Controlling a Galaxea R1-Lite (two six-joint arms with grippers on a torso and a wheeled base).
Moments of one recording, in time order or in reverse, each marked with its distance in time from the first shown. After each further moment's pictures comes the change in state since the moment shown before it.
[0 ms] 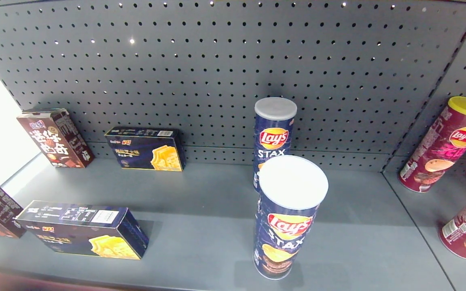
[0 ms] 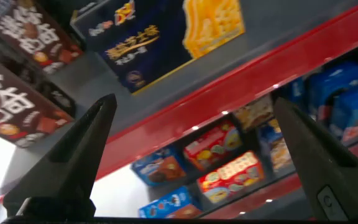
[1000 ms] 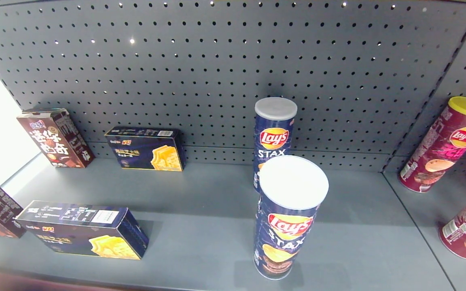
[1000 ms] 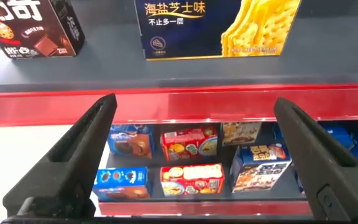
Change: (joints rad) left arm 0.553 0.009 0.076 -0.106 -0.291 -0.370; right arm 0.000 0.000 0.000 0.000 0.000 0.000
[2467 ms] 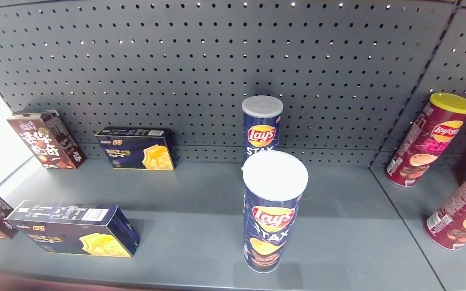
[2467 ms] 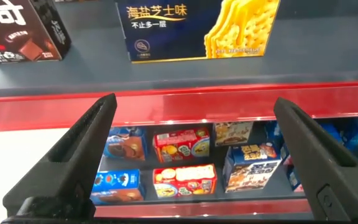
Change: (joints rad) left arm 0.000 -0.006 0.000 0.000 -0.001 -0.001; right arm 0.001 0.001 0.000 0.002 0.001 0.000
